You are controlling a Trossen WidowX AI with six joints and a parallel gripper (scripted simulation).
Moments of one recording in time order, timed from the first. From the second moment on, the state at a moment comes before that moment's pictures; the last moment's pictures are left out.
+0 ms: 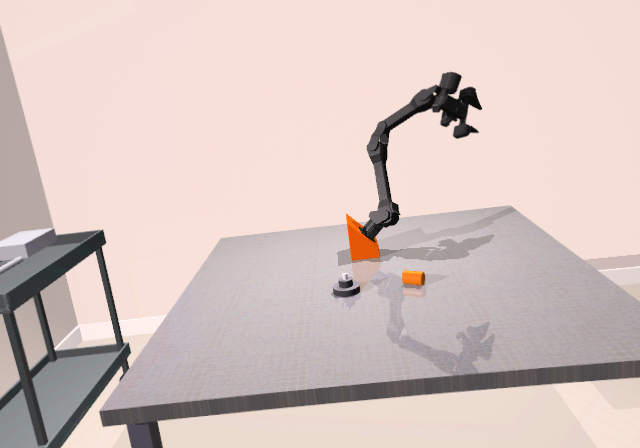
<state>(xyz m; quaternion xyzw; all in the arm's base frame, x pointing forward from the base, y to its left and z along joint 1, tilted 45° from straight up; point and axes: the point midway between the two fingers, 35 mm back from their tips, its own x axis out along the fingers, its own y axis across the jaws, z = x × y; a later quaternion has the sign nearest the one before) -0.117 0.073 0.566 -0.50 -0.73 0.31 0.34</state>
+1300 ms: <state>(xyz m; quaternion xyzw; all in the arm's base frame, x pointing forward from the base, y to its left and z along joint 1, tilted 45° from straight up) 0.318 0.126 0.320 -0.36 -0.52 -0.18 -0.76</state>
